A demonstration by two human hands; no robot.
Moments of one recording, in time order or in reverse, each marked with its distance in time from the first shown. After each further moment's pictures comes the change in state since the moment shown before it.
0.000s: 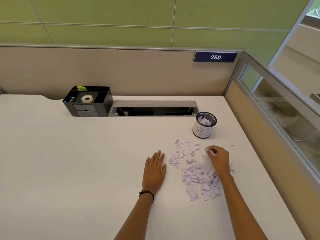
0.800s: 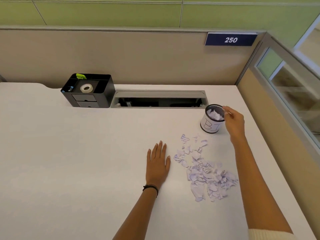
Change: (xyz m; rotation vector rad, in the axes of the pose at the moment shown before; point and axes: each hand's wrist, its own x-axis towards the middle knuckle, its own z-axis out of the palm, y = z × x) left_hand 0.016 -0.004 0.010 0.086 0.077 -0.077; right_hand 0.105 -0.047 -0.005 0.271 0.072 0.137
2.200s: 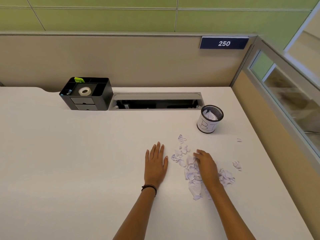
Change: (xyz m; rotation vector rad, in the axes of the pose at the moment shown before) left_hand 0.000 0.001 -0.003 0.007 -0.012 0.003; right_hand -0.137 0.086 0.034 -0.673 -0.325 -0.259
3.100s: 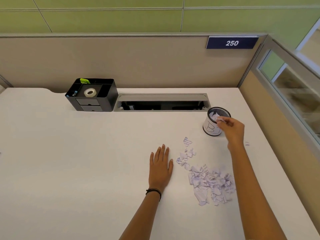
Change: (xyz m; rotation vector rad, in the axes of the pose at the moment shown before) left_hand 0.000 0.000 0.001 -0.025 0.008 0.010; right_hand 0.105 -0.012 -0.096 0.949 0.334 0.272
